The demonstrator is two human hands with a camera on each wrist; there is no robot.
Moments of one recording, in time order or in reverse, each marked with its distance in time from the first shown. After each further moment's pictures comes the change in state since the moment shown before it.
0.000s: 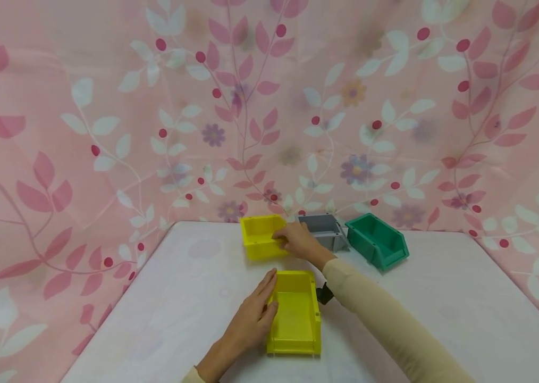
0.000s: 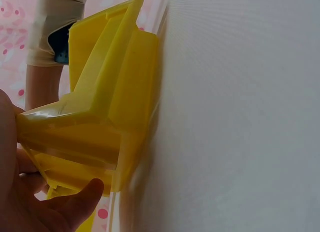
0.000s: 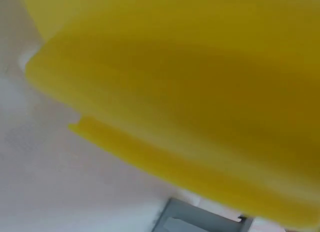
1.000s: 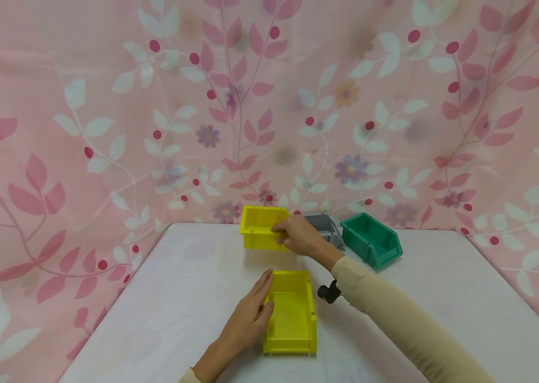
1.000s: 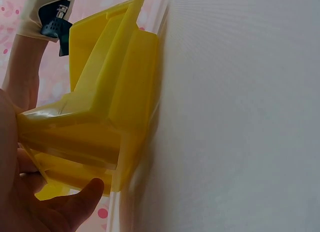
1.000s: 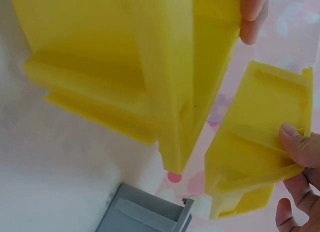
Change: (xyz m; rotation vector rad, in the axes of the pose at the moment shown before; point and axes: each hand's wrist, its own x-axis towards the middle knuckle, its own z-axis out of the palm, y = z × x) left_hand 0.000 -0.001 0.002 -0.006 0.033 0.043; right_hand -0.019 -0.019 -0.045 0.072 0.043 -0.033
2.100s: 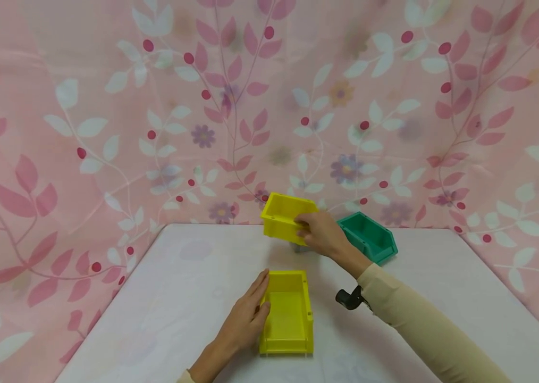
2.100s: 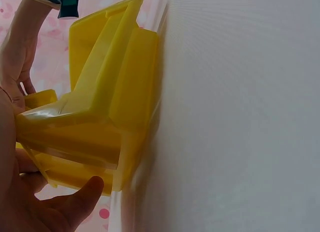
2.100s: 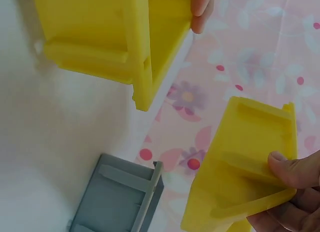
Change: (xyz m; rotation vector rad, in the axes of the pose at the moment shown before) left_hand -0.001 0.004 0.000 0.015 0.007 -0.011; right_hand -0.048 -0.004 -0.045 -0.012 0.196 0.128
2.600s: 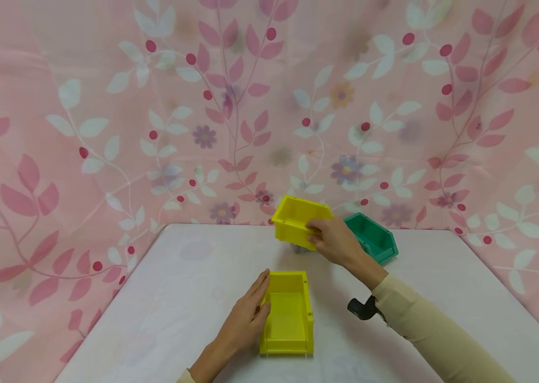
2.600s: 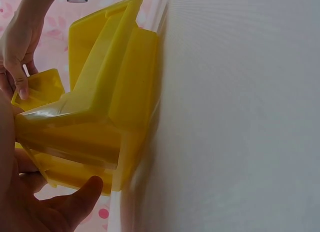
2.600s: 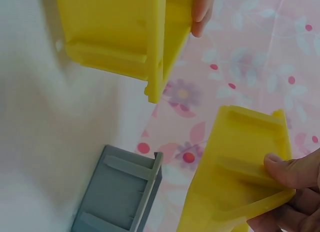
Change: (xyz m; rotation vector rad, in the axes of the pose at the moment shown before) left_hand -0.001 0.000 -0.001 0.008 -0.012 -0.004; right_hand -0.027 0.007 -0.012 -0.004 0.052 -0.034
